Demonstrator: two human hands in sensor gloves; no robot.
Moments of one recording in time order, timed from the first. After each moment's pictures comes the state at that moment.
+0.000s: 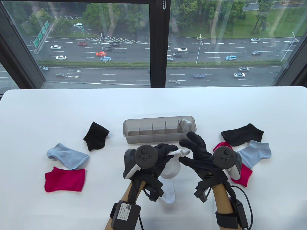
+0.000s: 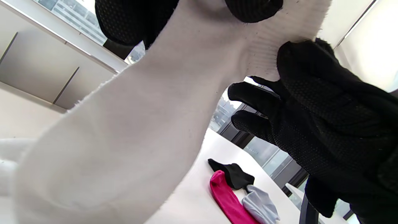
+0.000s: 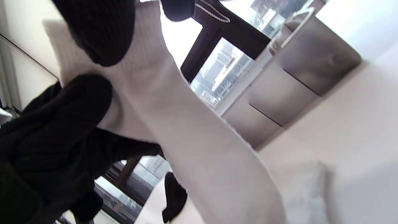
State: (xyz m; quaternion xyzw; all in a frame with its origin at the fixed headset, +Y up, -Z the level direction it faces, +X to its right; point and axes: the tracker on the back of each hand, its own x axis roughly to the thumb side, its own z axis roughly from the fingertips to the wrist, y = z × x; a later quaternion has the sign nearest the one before) left_hand -0.071 -0.650 -0.300 0.01 -0.20 0.35 0.92; right_hand 0.172 -0.677 -0.308 0.20 -0.03 0.84 0.50
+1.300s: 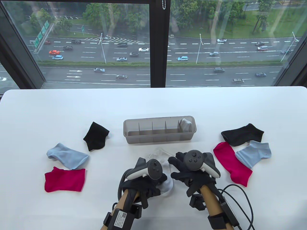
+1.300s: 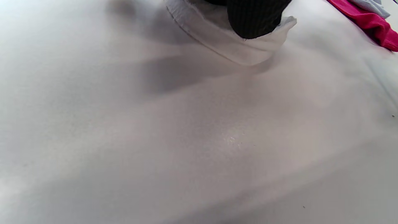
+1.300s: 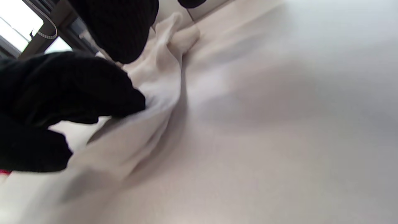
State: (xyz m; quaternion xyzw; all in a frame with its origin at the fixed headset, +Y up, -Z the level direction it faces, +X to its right) left_hand -0.078 -0.754 -0.298 -0.39 -0.19 0.11 0.90; right_hand 0.120 -0.741 -0.313 0.16 0.26 0.92 0.23
